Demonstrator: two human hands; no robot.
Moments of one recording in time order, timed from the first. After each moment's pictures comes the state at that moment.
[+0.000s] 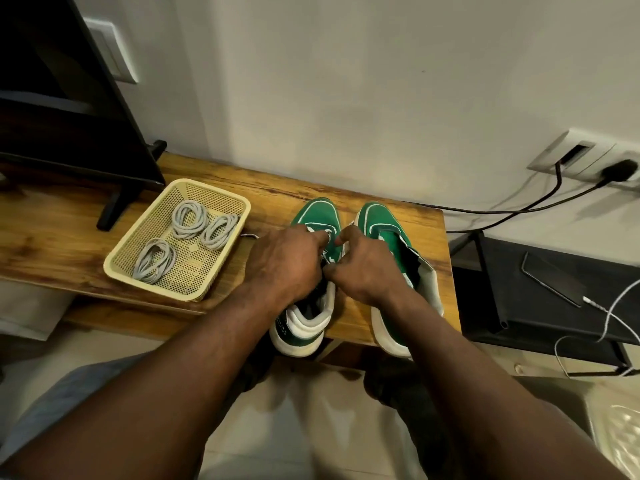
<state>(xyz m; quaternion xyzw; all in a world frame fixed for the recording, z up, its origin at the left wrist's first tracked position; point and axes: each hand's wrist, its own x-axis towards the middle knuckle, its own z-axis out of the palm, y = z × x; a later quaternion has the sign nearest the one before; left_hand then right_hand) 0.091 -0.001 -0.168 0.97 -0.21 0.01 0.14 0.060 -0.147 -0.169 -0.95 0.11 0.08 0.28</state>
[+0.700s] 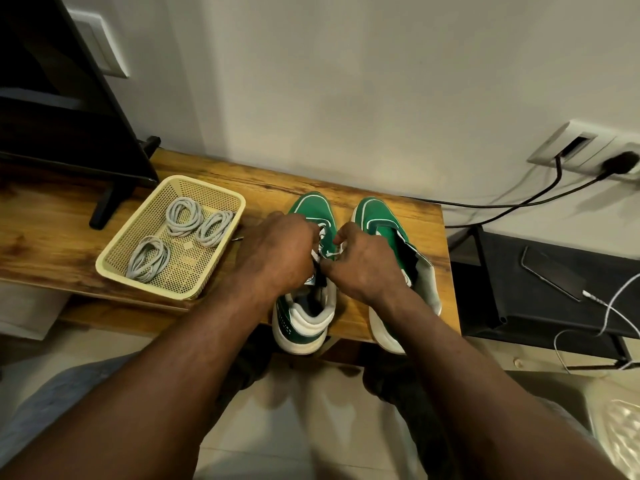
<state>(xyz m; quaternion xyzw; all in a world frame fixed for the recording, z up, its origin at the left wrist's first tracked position) 0.097 0.000 -0.154 0.97 -0.22 -0.04 0.12 0.061 -0.150 -0.179 -0.96 0.11 0.04 0.25</state>
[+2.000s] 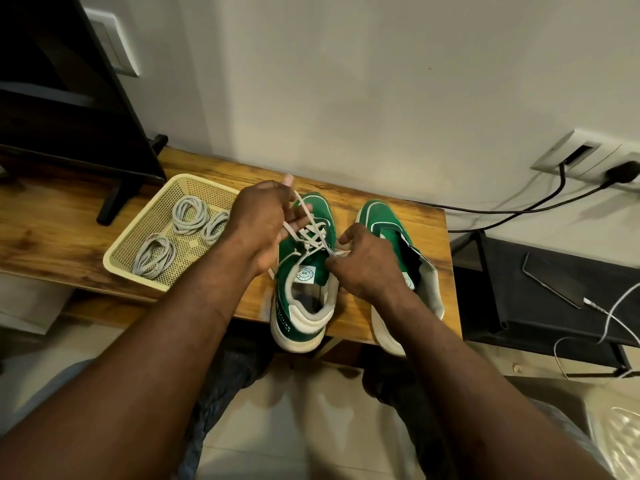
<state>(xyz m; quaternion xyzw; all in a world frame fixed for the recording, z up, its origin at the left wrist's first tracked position) 0.117 0.015 -0.127 0.62 0.13 -0.14 0.76 0.064 -0.143 -0.173 -0.93 0.17 0.07 0.31</state>
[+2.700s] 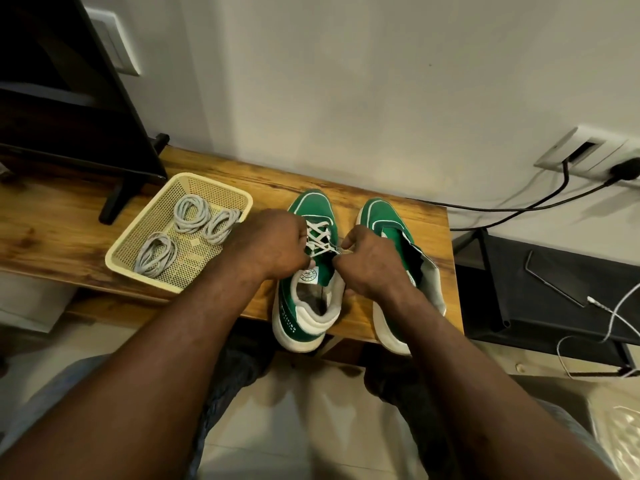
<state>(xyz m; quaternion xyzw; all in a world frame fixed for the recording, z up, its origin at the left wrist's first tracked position) 0.114 0.023 -0.144 0.97 -0.15 -0.14 0.14 0.061 -0.144 -0.163 -0.94 0.16 0.10 0.29</state>
